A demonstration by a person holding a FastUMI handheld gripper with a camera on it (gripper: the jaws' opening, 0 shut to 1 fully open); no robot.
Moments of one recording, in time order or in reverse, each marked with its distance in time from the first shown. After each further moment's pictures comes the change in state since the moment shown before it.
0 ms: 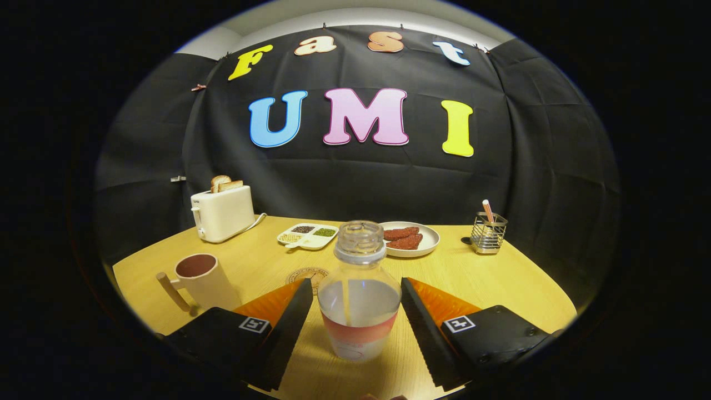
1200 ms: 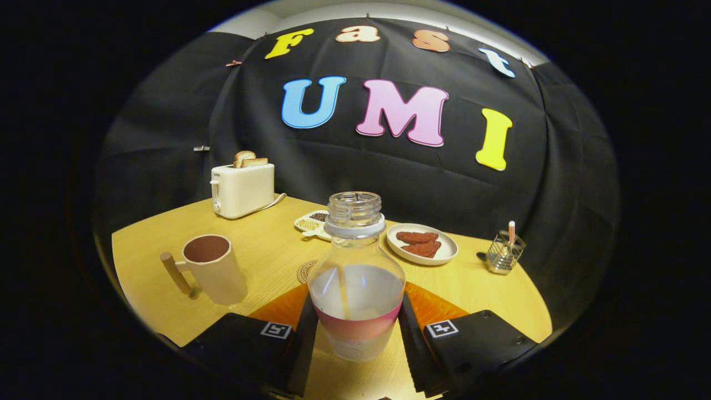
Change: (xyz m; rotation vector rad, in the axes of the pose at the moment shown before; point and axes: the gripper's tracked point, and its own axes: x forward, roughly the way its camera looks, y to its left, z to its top) arm 0.007 0.029 0.028 -0.238 0.050 0.108
